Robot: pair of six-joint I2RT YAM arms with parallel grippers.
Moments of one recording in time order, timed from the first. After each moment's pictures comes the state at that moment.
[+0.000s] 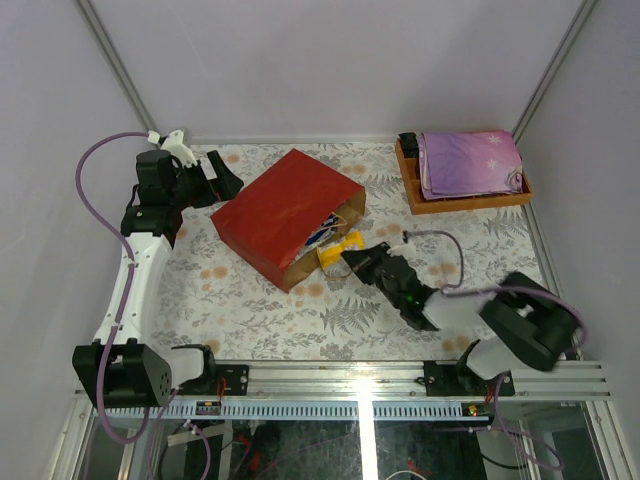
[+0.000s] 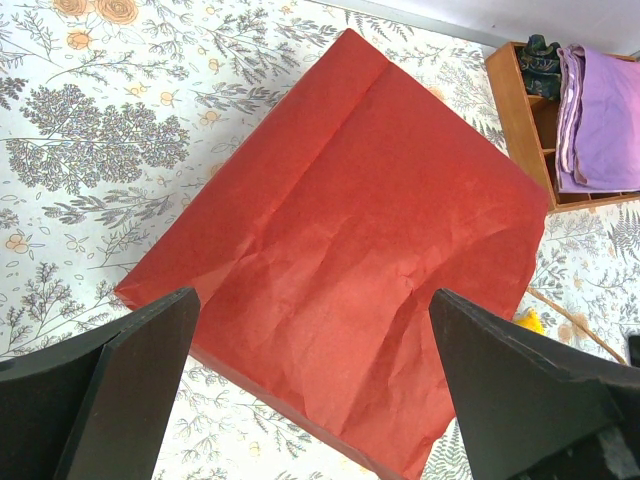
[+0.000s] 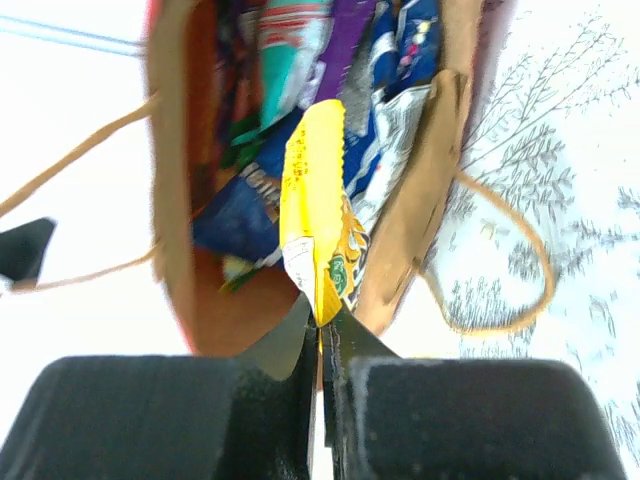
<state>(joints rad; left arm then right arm) 0.06 1.20 1.16 -0.42 0.36 -0.31 0.82 1.60 0.44 0.85 0.33 1.33</state>
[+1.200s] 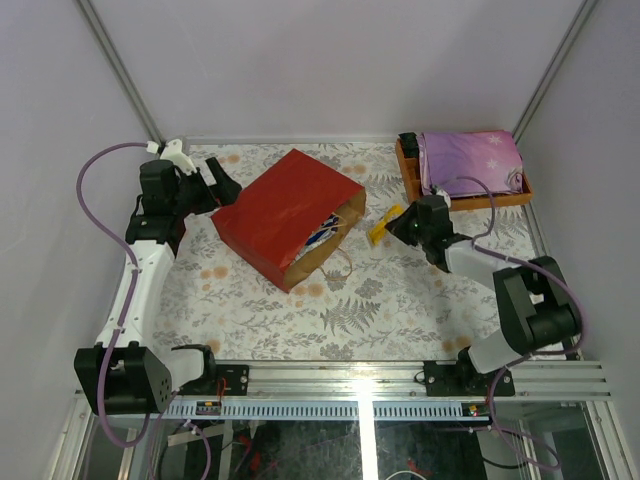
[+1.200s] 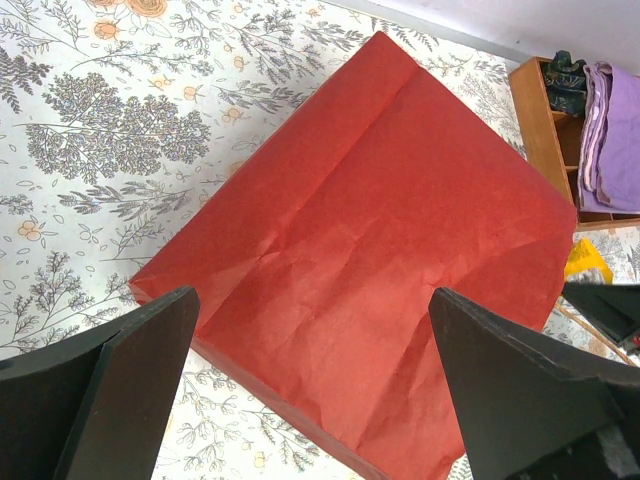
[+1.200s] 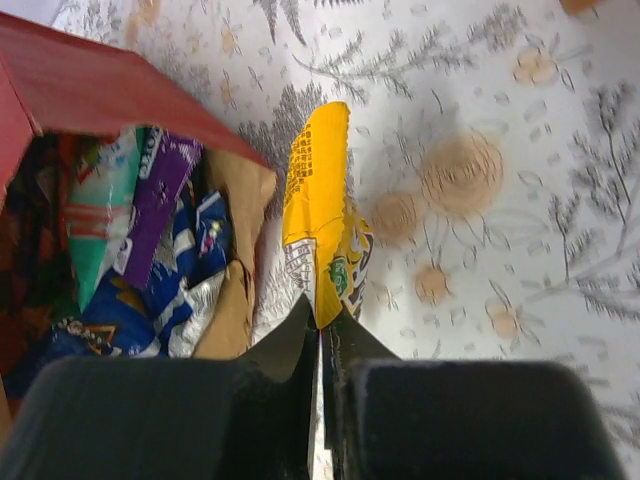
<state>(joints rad) 0.06 1.17 1.06 -0.33 0.30 -0.34 0.33 1.49 0.68 0.22 -0.04 0.87</state>
